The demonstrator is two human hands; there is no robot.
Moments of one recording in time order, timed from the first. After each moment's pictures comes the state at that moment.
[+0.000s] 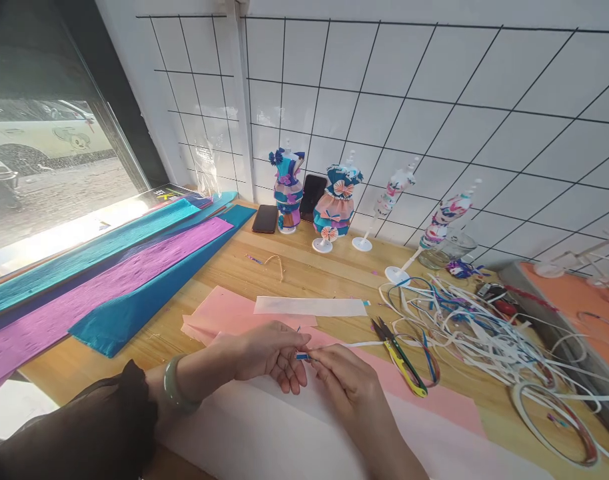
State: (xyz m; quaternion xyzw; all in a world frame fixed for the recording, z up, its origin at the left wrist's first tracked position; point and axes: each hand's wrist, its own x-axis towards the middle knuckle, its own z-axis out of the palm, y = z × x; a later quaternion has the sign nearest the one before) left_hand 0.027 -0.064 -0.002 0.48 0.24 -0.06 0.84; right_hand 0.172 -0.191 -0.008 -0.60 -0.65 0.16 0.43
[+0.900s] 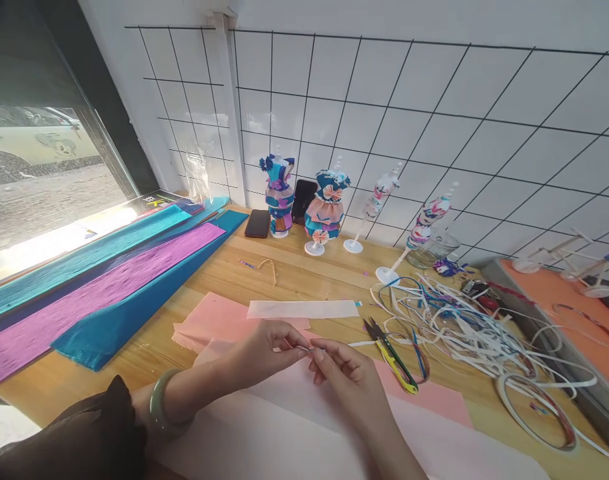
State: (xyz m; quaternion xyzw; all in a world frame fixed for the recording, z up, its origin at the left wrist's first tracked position) left_hand 0.031 -0.078 -0.001 0.74 0.24 0.19 0.60; right_hand 0.163 -0.185 -0.004 -0.66 -0.39 0.35 0.53
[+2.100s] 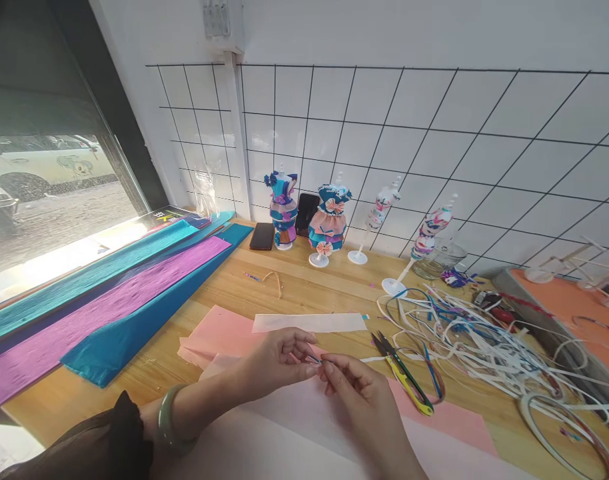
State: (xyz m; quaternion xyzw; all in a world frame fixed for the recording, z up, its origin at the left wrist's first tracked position) left_hand 0.033 -0.072 -0.015 0.67 0.24 0.20 0.67; right_hand 0.172 -0.184 -0.013 -0.67 -0.43 0.31 0.52
